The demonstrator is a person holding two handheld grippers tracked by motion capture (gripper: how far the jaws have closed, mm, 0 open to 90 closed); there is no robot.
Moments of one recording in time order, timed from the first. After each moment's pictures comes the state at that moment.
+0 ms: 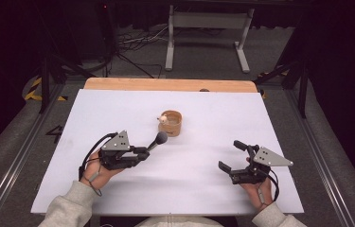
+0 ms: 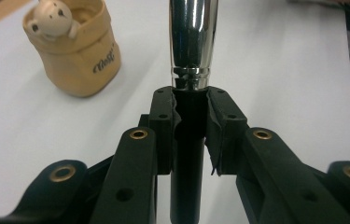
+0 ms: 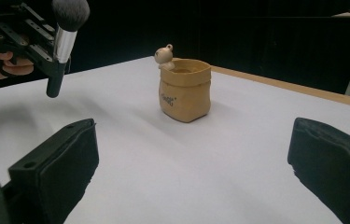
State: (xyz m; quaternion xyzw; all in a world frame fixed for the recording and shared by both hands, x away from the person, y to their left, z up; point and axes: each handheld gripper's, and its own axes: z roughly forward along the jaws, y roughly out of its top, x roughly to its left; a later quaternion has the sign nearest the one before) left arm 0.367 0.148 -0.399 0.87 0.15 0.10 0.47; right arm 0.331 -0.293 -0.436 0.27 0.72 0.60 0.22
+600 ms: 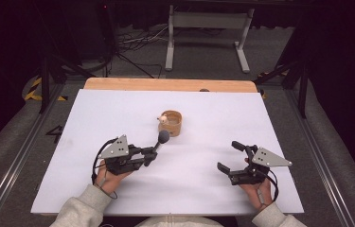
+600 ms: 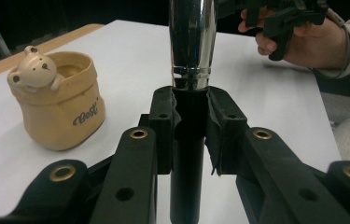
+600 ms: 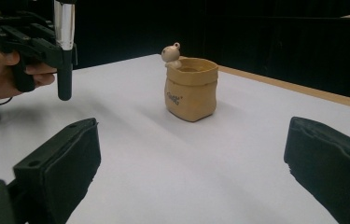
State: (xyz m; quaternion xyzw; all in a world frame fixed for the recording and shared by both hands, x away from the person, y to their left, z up) left arm 0.364 0.139 -0.424 0.79 0.14 0.09 0.58; right arm 0.330 -0.290 -0.436 0.26 0.72 0.60 0.22
